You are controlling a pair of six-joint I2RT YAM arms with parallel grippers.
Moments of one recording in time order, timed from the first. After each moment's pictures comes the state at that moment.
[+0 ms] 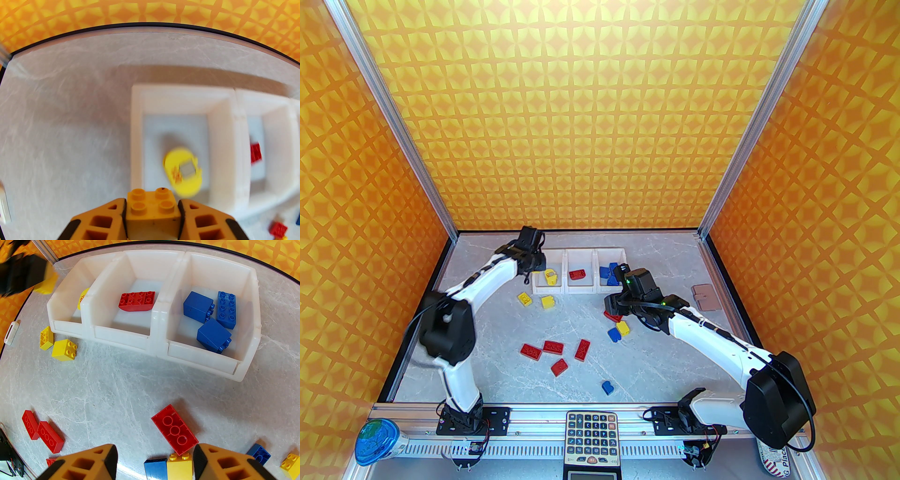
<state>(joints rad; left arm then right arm) -0.36 1.98 1.66 -0.60 -0.19 -0.30 0.50 1.32 0.90 -0.40 -0.03 0.23</state>
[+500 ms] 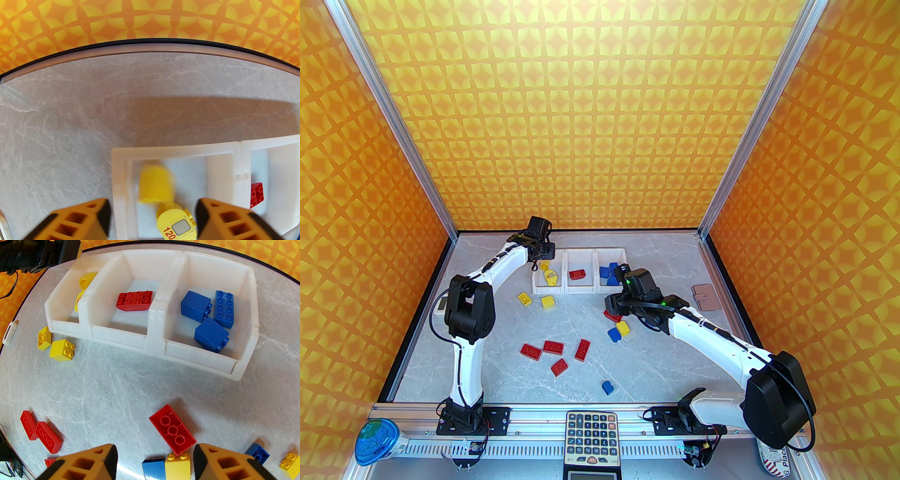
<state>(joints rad) -0.35 2.12 1.83 -0.62 -0.19 -0.28 0.50 1.32 0.90 -0.40 -0.02 0.23</state>
